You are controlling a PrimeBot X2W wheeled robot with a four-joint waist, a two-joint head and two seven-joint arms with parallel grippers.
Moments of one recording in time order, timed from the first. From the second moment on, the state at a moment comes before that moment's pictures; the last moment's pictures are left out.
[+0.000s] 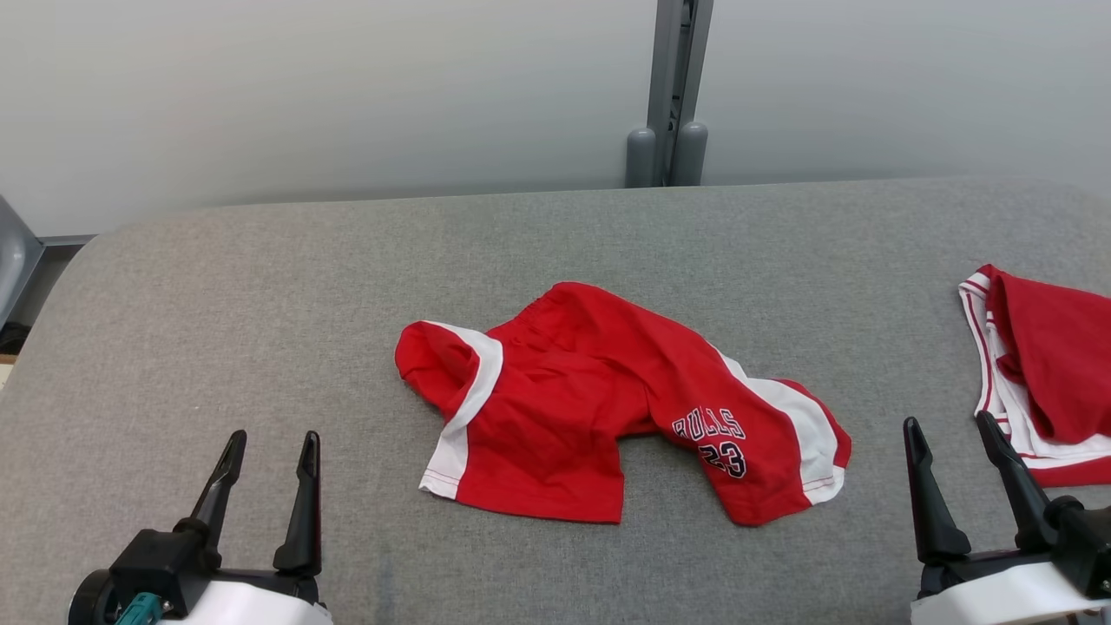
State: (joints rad) left arm 0.06 0.27 -0.21 0.04 -0.40 0.12 -0.23; right arm 0.08 -0.06 -0.04 -0.03 0.15 0.13 -0.14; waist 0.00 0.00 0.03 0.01
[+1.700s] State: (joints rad) left arm -0.19 0.14 -0.17 0.10 -0.32 0.03 -0.26; right arm -0.41 -0.33 0.72 0.30 0.49 0.13 -0.25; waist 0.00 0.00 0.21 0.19
